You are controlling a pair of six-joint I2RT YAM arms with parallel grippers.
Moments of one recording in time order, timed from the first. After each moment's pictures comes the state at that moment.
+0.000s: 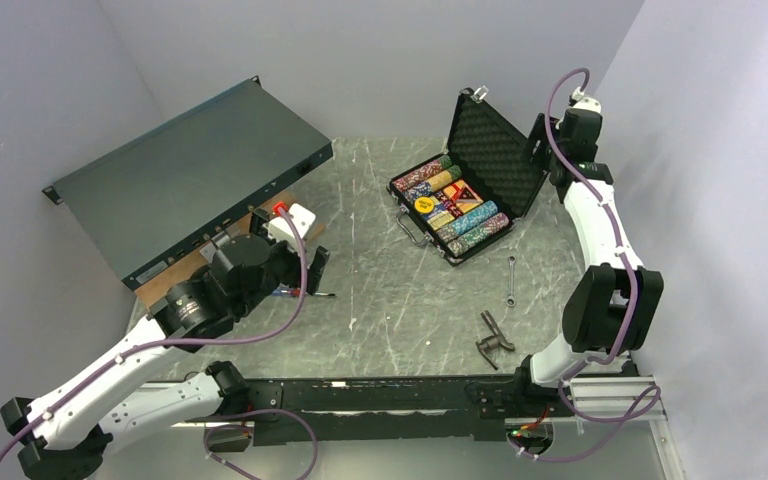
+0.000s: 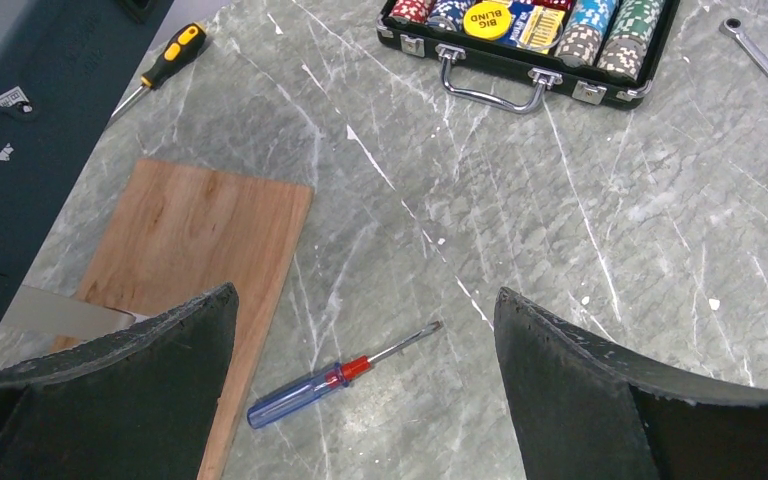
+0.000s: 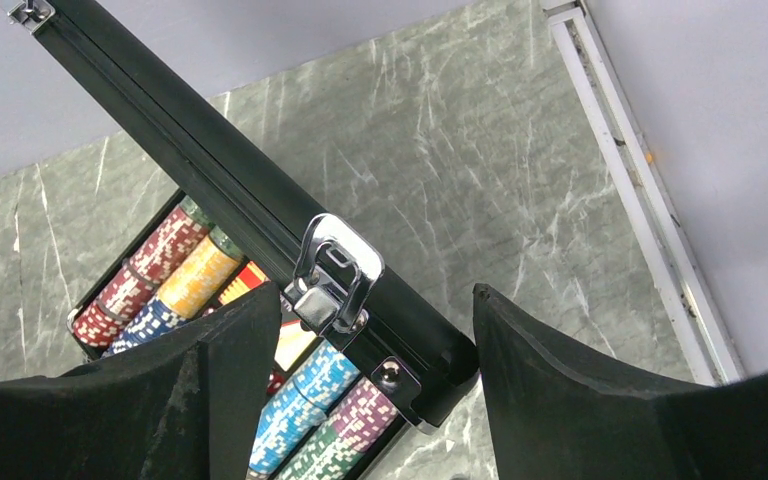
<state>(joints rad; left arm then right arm) -0.87 0.78 0.95 -0.52 -0.36 0.00 -0.10 1.59 1.43 -0.30 0.03 0.24</state>
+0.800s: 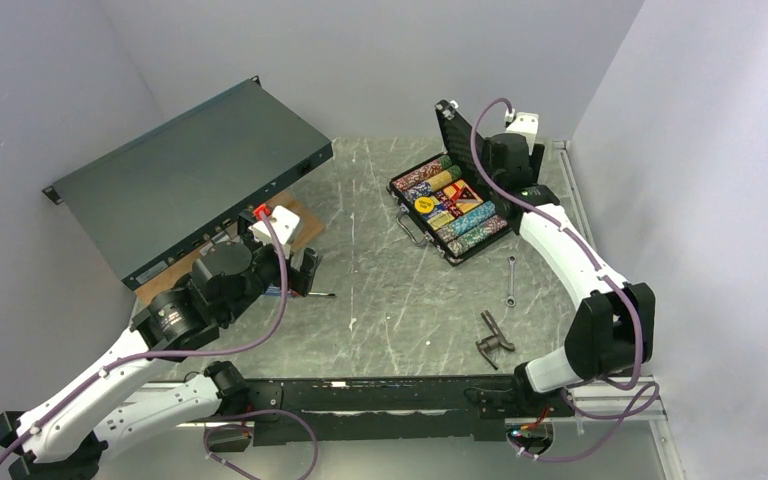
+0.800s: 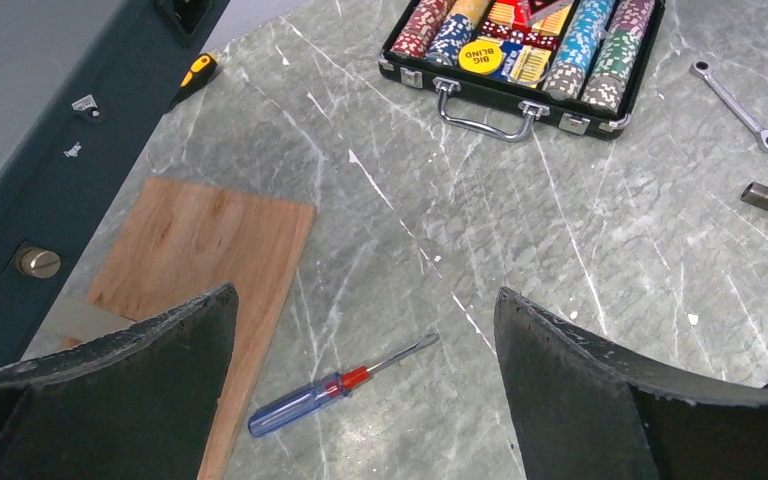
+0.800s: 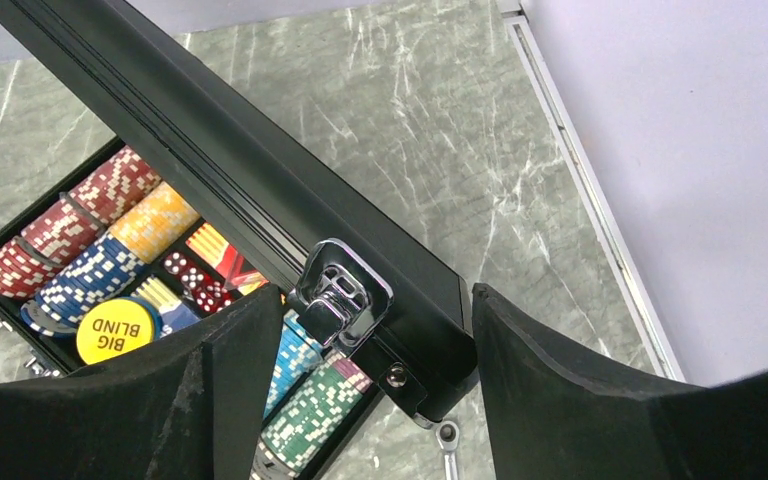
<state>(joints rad) -0.87 0.70 0.95 -0.52 -0.36 0.00 0.25 1.47 1.24 -0.24 0.54 0.15</state>
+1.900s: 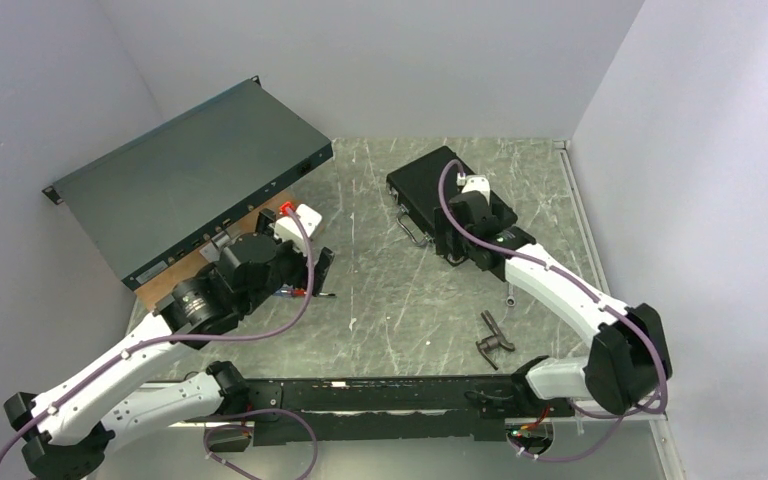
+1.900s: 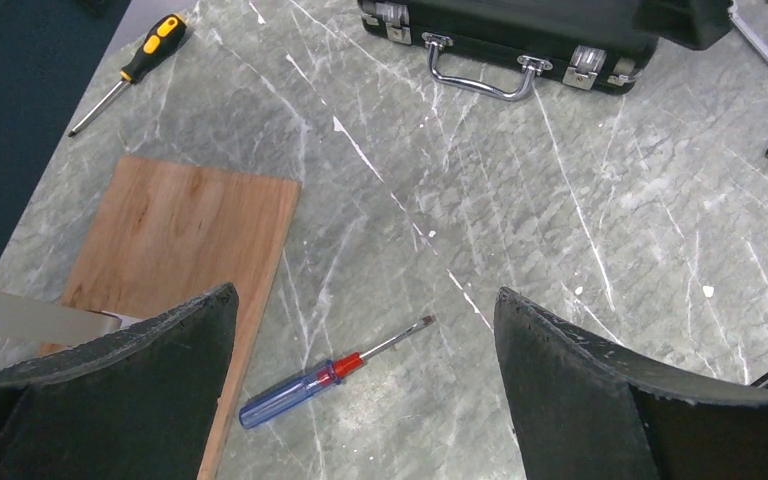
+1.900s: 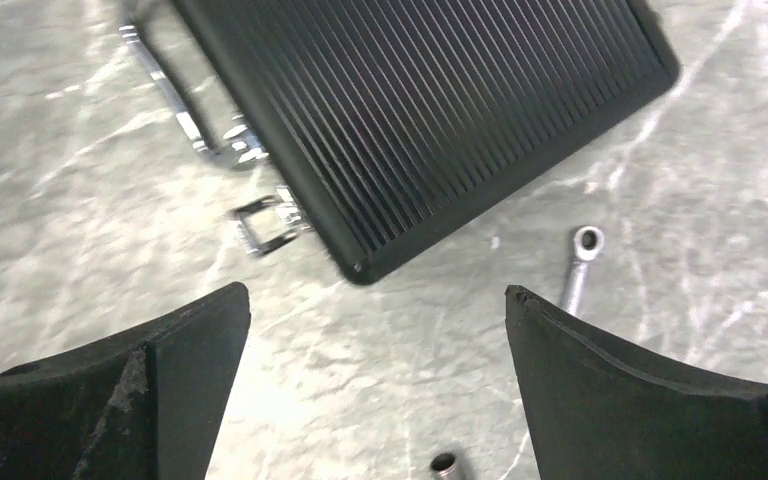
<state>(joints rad) -0.87 0.80 0.95 -0.52 -0.34 0.00 0.53 1.33 0.95 -0.42 0.46 0.30</state>
